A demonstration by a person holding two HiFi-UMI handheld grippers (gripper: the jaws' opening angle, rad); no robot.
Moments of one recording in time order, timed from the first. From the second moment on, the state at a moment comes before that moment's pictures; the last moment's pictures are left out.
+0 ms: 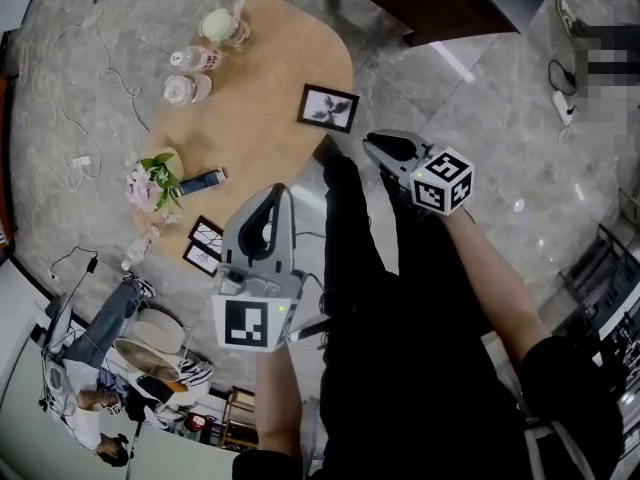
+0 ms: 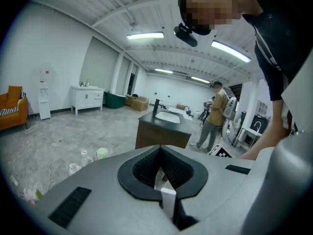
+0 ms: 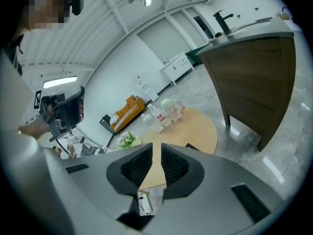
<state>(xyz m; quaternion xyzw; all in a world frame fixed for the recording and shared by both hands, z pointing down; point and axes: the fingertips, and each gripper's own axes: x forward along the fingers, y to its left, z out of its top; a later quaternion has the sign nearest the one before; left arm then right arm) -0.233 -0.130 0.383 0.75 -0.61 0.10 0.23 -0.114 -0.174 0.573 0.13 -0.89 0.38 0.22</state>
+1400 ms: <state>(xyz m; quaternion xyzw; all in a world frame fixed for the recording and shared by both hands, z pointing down) -0.218 -0.165 0.534 0.80 -0.51 0.14 0.29 -0.125 -0.160 0.841 0.17 -0.78 0.51 0.30</state>
